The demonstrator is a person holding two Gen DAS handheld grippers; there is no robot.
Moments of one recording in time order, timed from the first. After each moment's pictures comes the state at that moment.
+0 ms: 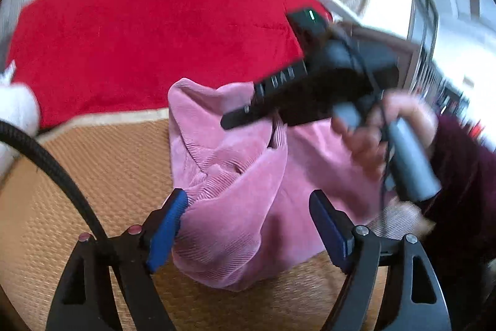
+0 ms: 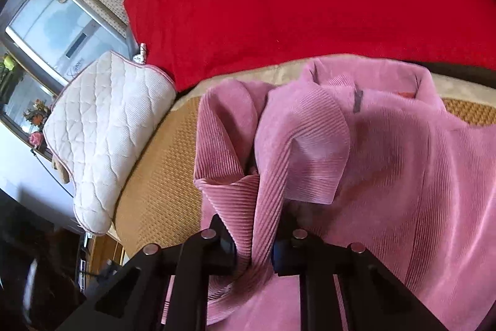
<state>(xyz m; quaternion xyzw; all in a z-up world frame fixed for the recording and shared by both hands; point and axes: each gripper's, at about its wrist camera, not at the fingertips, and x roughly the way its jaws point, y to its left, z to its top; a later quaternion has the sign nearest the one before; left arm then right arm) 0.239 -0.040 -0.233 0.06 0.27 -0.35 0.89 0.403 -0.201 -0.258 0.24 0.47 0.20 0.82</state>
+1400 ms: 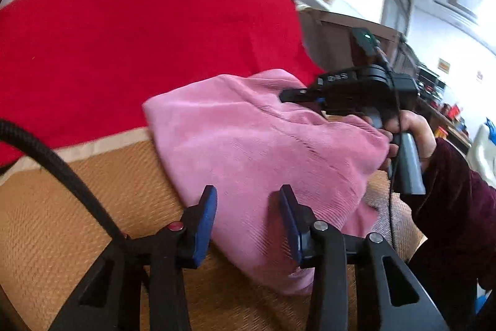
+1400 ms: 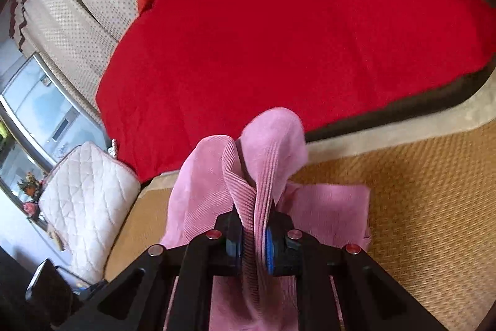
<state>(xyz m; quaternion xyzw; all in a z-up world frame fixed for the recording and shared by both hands) 0.249 -0.127 -0.205 0.06 0.29 -0.45 0.84 0.341 -0.412 -0.247 0.32 0.34 0.08 0.88</state>
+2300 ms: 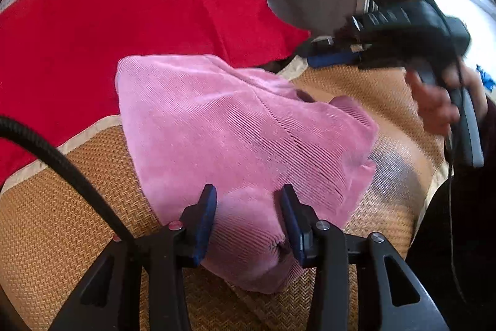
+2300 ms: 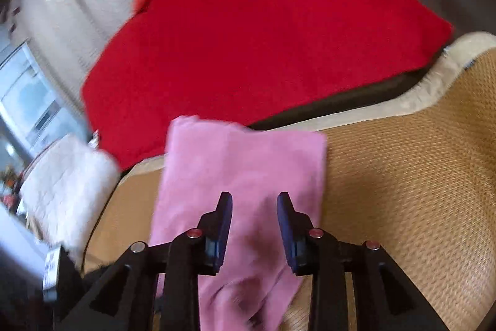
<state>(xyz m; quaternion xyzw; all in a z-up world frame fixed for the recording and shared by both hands) 0.206 -0.137 -0.230 0.15 0.31 -0.47 0.81 0.224 -0.431 -0.223 0.28 0.35 0.03 0.89</state>
